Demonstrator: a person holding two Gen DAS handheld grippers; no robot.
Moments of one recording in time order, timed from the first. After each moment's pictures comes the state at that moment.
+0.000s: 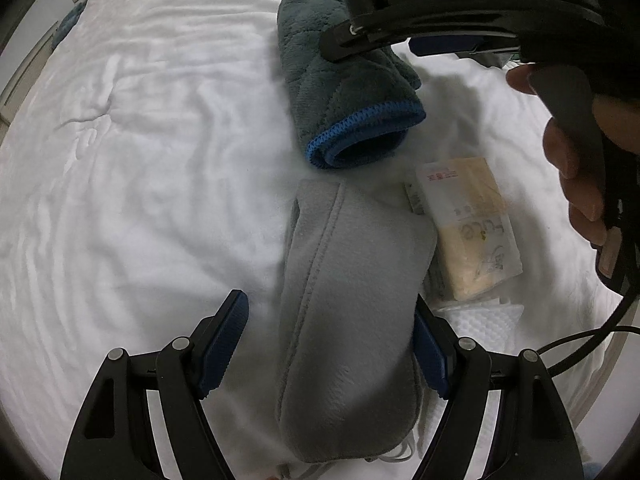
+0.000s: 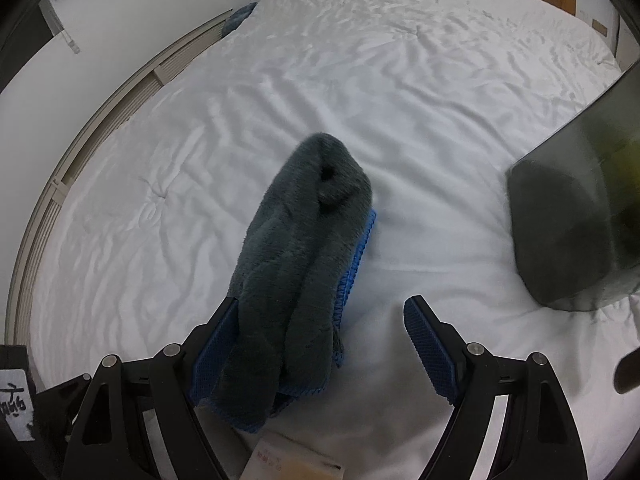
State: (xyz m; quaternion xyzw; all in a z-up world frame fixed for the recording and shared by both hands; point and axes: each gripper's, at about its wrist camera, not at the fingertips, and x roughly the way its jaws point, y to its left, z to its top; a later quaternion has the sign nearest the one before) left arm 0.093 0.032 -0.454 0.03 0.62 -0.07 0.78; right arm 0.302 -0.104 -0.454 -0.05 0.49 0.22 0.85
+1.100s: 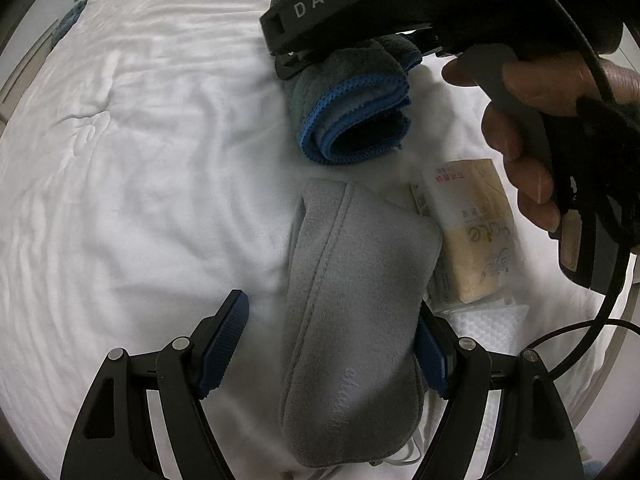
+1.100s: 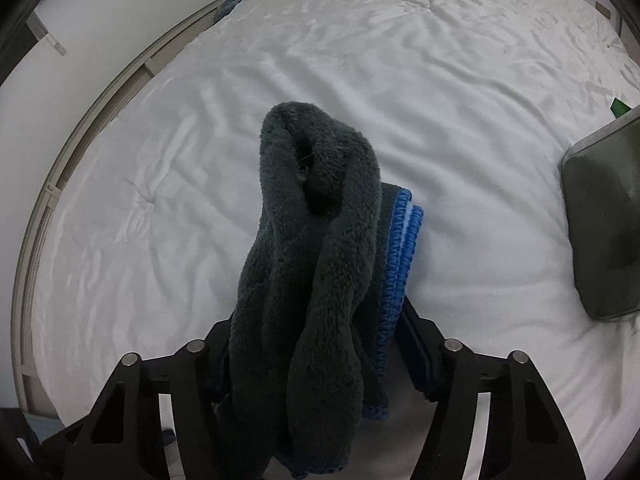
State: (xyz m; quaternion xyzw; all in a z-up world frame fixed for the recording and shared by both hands) left arm 0.083 0.029 -0.456 0.03 0.61 -0.07 0.79; right arm 0.345 -0.057 -0.493 -0.04 0.51 0.22 0.83
